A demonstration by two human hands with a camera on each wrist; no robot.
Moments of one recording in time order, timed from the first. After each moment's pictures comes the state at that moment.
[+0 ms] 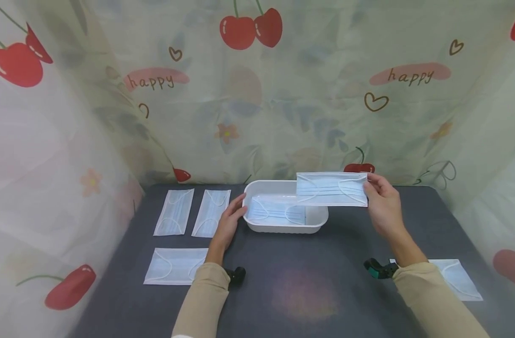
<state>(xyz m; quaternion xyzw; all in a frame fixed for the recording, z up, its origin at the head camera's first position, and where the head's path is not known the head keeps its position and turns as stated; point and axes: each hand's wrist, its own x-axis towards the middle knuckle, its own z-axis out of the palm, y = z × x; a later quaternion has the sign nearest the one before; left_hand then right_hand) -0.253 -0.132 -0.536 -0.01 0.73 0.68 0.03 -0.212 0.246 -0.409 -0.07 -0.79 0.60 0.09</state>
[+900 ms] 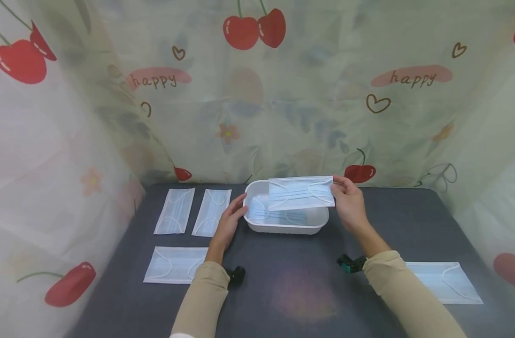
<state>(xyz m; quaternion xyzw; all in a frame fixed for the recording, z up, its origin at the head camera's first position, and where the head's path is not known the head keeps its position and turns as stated) -0.254 -0.134 -0.537 -0.02 0.73 0.68 0.03 -0.242 0.189 -0.430 -0.06 -0.77 0.63 0.04</state>
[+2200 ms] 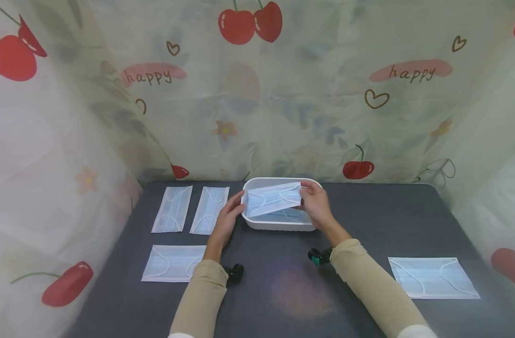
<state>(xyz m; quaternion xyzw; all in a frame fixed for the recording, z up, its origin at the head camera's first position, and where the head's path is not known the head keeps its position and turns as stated) -0.257 -0.135 -0.539 -0.01 0.73 0.68 0.03 -0.273 0.130 -0.477 -0.06 -0.71 0.70 -0.03</state>
